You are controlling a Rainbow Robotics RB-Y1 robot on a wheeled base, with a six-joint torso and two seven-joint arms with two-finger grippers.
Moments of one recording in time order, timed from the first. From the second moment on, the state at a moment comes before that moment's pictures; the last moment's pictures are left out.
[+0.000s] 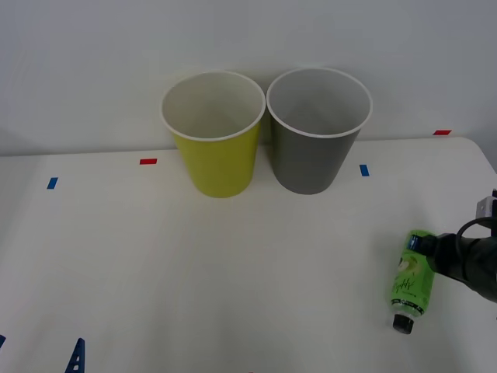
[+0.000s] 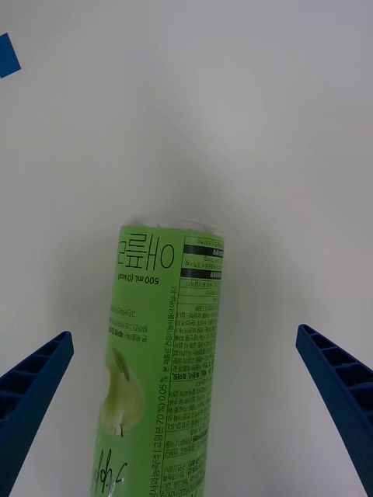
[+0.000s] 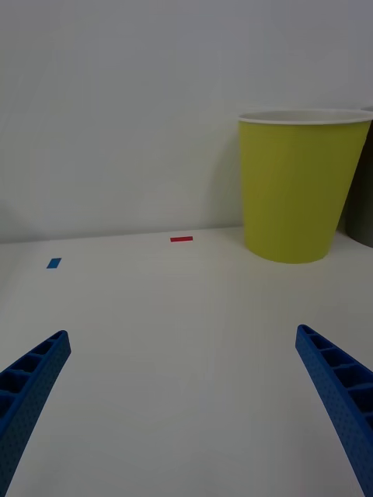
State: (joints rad) right arm 0.10 -0.32 -0.16 -2.27 -0.27 1.53 1.12; left arm 1.13 0.50 -0.22 -2.09 0.33 -0.73 -1.64
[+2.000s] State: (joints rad) right arm -0.23 -0.55 -0.04 -1.83 -0.54 1.69 0.93; left arm 1.13 0.50 -0.22 -2.09 0.33 -0.73 -1.64
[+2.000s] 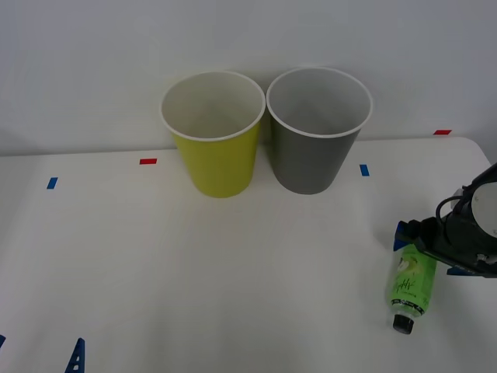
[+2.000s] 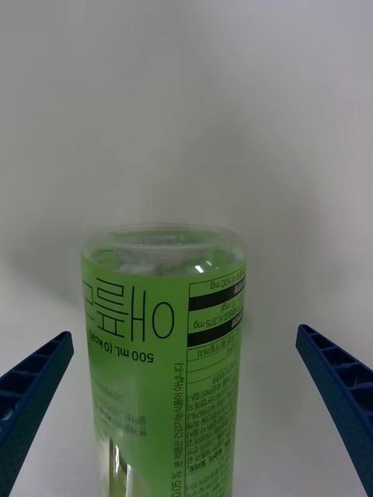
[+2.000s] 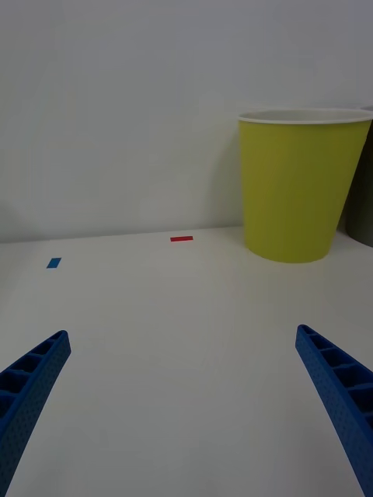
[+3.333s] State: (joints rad) right arm -0.24 -0.55 0.00 -1.77 -0.53 1.63 0.91; left arm 1.13 0.50 -0.22 -2.09 0.33 -0.73 -1.64
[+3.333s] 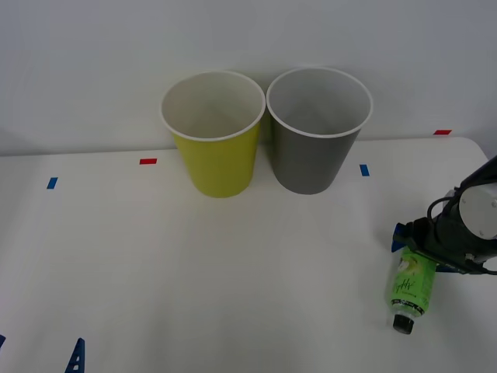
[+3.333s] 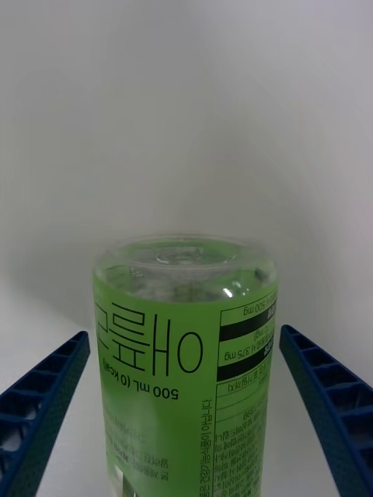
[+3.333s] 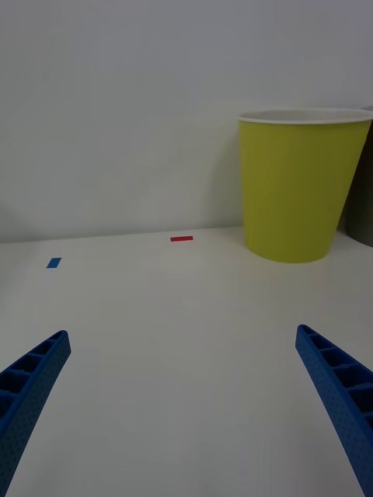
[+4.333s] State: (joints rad) right arm -0.19 -0.47 -0.05 -1.92 -0.43 1.62 1.05; left arm 1.13 0.50 -0.22 -2.09 0.33 -0.73 -1.64
